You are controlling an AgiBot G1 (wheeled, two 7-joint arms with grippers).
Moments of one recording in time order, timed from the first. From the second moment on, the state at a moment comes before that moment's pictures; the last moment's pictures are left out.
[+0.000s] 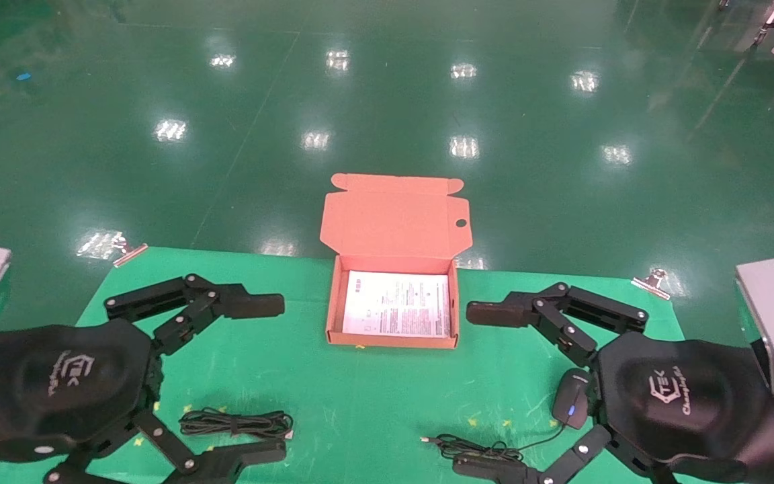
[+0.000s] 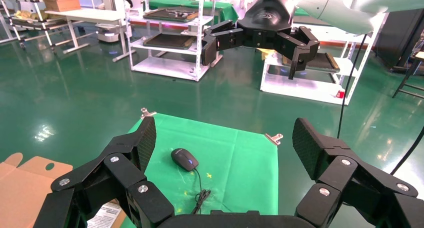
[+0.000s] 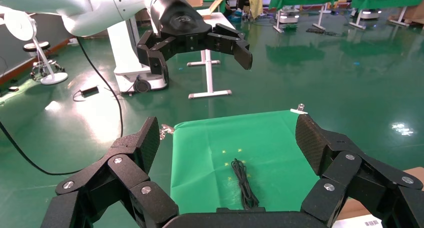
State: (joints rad) left arm -1.07 0.61 0.28 -1.28 0.73 1.50 -0.19; right arm 1.08 -0.61 -0.28 1.28 -0.73 -1.49 0.19
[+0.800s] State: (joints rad) left arm -1.24 0.61 0.43 -1.25 0.99 1.56 -0.21; right arm 1.19 -0.61 -0.35 1.32 -0.98 -1.52 0.06
